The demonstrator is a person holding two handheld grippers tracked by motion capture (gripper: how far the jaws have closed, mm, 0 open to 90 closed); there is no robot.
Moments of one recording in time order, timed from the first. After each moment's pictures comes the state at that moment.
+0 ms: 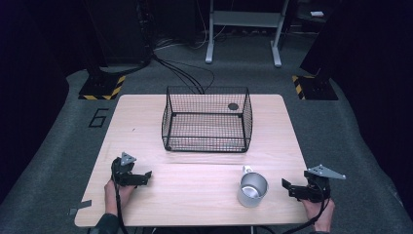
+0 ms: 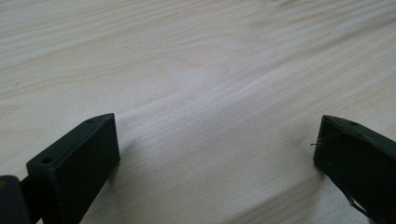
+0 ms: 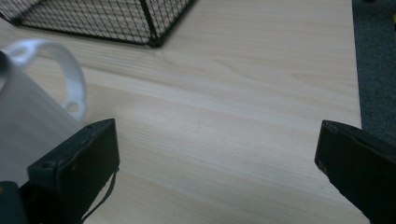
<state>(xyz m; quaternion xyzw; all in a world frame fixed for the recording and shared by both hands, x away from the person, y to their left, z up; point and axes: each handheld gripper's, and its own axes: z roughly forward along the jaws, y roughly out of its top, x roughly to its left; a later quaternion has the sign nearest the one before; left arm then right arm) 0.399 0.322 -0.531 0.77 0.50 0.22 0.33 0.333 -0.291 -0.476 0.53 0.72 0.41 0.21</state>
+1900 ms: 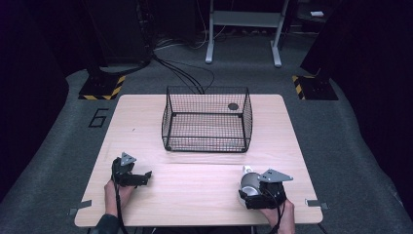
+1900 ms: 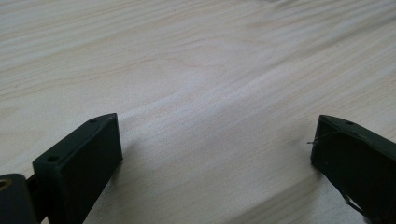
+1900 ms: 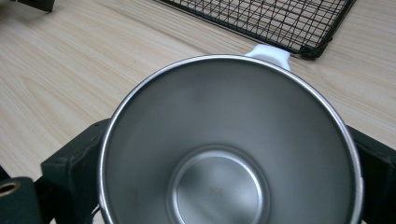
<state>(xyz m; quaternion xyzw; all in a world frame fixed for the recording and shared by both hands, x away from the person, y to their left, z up) 0.399 0.321 -0.532 0.77 0.49 0.22 0.33 0.318 -0.159 -0.467 0.42 0.80 0.39 0.17</state>
